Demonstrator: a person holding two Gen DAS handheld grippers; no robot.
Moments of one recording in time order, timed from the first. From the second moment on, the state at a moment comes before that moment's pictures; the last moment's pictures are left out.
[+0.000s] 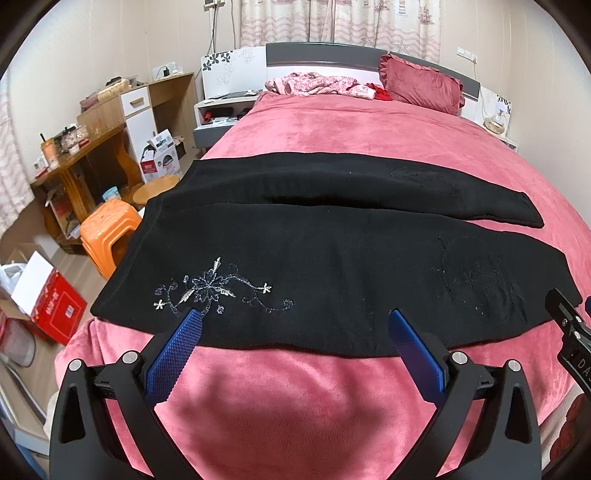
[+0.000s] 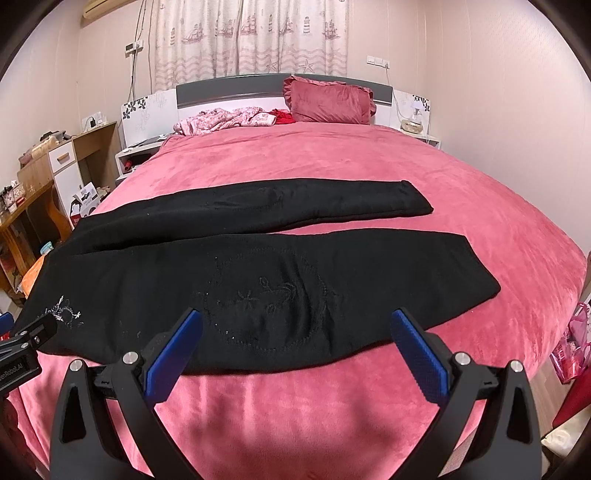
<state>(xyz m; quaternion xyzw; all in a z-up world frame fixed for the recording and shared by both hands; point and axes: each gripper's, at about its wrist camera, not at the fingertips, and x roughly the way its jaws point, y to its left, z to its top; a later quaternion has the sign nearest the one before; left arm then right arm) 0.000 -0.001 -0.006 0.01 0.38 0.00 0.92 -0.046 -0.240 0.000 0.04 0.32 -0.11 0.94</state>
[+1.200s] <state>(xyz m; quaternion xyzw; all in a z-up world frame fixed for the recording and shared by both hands) 0.004 0.003 -0.014 0.00 0.40 0.00 0.91 -0.040 -0.246 -0.009 0.05 0.33 -0.11 0.93</state>
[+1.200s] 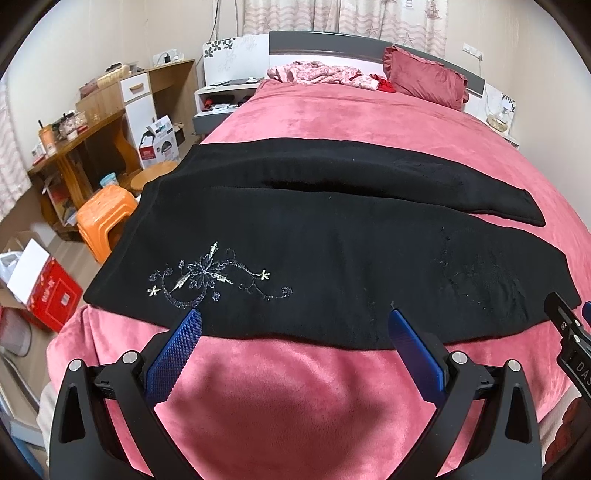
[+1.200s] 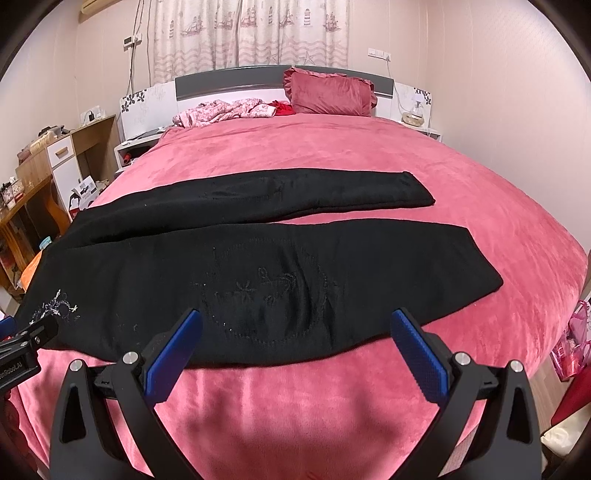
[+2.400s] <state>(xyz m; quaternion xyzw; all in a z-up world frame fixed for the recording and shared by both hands) 0.029 0.156 -0.079 -0.36 0.41 -0.05 0.84 -0.055 -0.511 -0.092 0.50 0.31 -0.10 0.80</state>
